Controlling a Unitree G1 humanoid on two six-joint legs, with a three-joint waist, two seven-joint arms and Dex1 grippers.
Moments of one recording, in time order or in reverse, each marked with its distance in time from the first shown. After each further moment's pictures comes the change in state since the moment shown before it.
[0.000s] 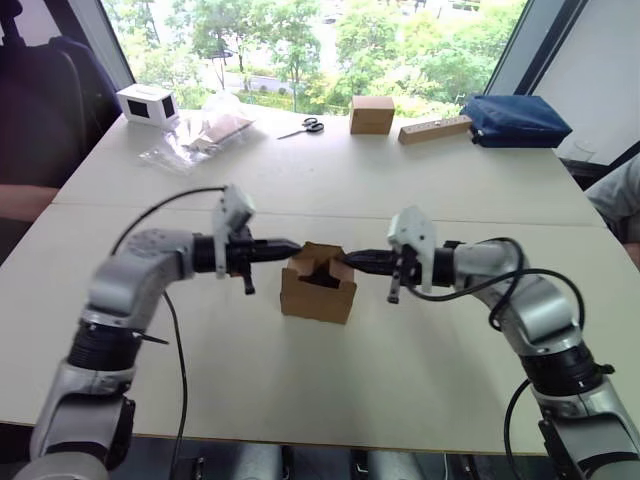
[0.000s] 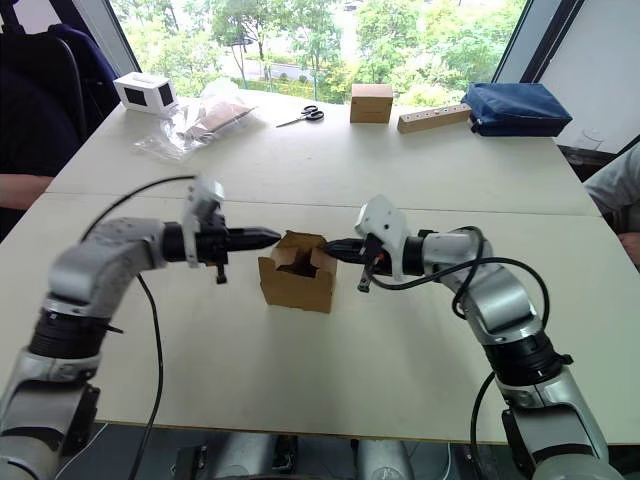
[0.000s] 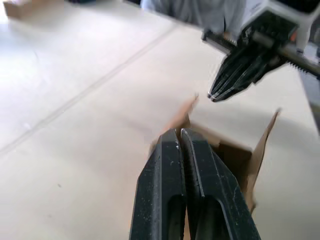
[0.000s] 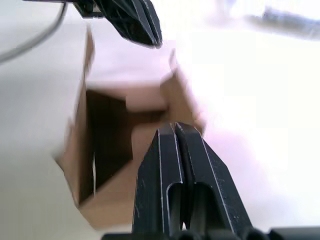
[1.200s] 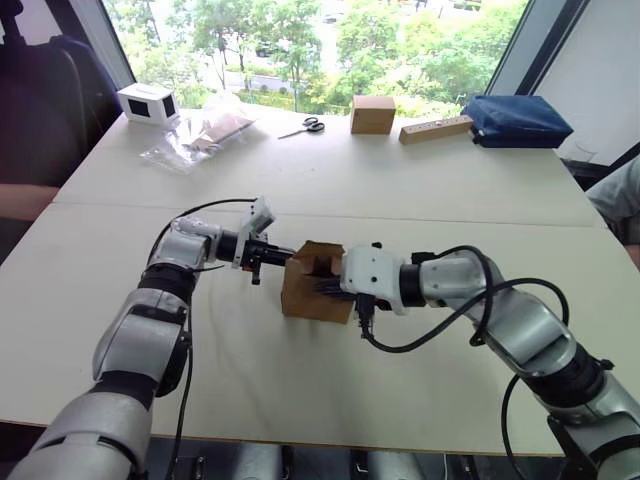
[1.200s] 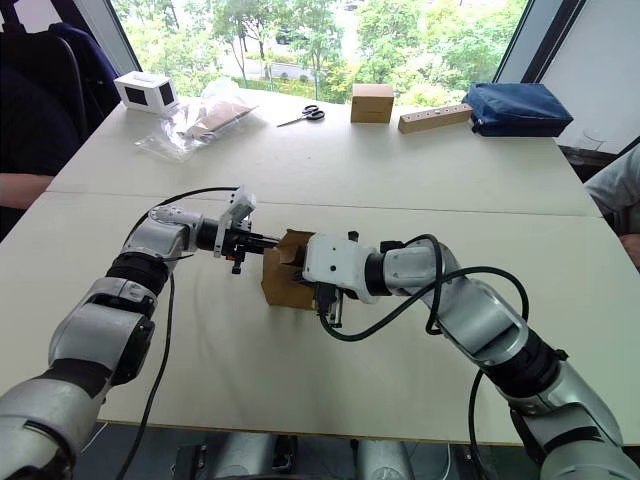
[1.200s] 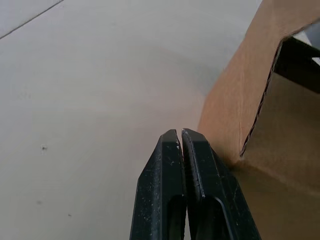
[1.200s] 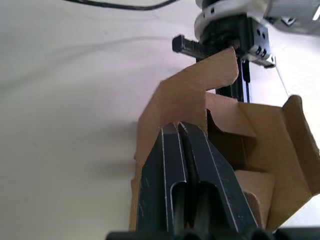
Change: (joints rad) left arm -0.318 -0.221 -0.224 1.002 0.432 -0.563 -0.401; right arm -0.078 -0.042 0.403 -0.202 -0.253 0.041 -0.089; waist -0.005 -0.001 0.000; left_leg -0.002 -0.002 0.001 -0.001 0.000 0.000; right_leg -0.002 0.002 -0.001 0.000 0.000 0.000
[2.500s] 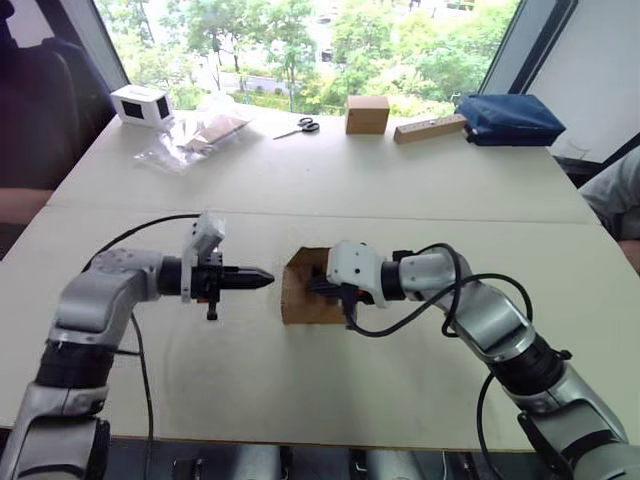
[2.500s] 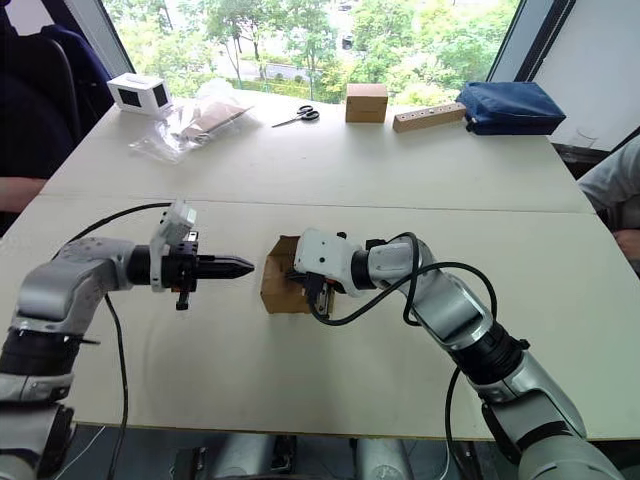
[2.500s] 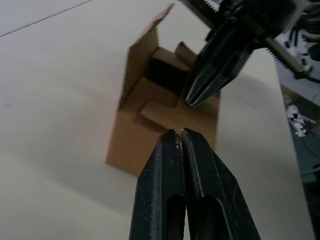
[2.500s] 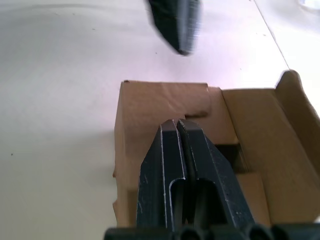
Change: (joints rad) left arm 0.529 0.282 0.225 -1.094 -0.361 0.606 0.195; right arm -0.014 0.120 0.011 0.182 -0.051 -0.099 0.057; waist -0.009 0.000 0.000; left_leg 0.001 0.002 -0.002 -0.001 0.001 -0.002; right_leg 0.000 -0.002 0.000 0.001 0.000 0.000
